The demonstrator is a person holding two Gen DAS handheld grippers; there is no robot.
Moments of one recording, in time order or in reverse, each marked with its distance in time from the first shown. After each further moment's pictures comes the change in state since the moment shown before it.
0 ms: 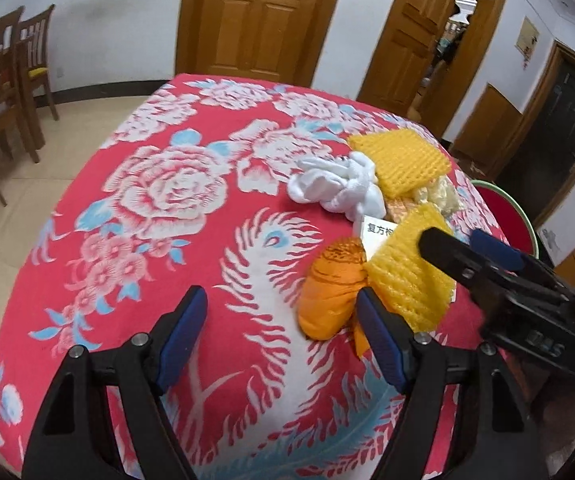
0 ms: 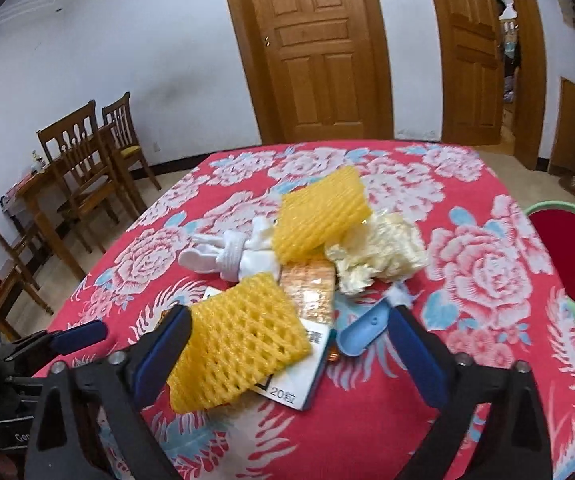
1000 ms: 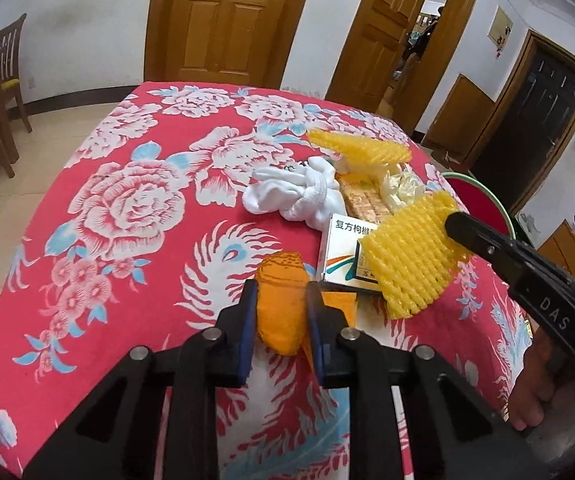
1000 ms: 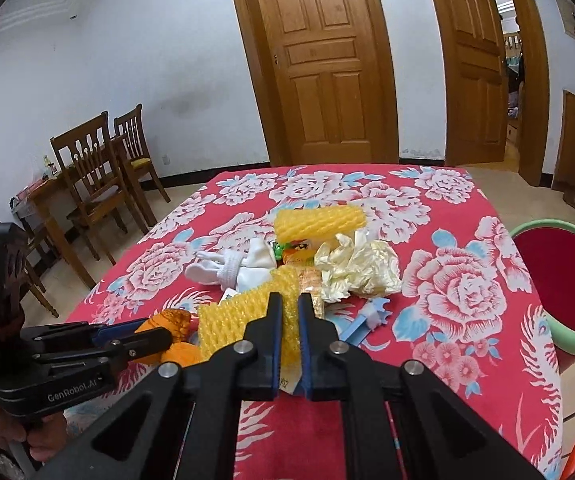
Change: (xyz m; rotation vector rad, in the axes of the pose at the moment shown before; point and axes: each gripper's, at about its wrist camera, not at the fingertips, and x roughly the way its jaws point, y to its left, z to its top) left arm -0.006 -0.015 0.006 0.055 -0.002 -0.078; right arm -0.036 -0.013 0.002 -0.022 -0.076 0.019
